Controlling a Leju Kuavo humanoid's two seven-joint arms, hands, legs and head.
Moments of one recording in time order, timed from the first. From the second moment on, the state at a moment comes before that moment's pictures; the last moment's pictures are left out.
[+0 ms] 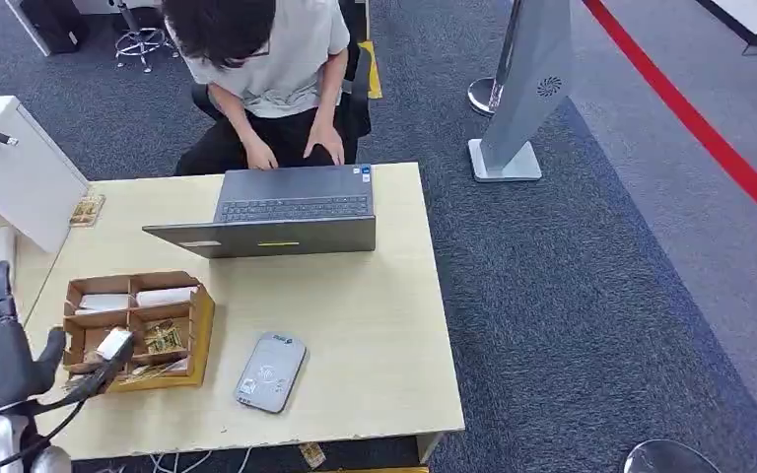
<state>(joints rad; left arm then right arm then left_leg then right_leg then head) -0.11 0.13 0.09 -1.15 -1.51 0.63 -0.03 -0.09 0.18 -1.03 -0.18 1.33 -0.21 0.19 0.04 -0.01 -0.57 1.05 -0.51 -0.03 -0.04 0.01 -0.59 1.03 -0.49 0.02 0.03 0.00</state>
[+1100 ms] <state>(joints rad) 0.11 0.08 -0.34 -1.46 -1.51 0.55 0.07 -0.08 0.21 -1.06 -0.18 1.27 -0.35 0.21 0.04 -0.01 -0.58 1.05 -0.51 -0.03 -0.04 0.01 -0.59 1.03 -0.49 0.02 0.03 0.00</state>
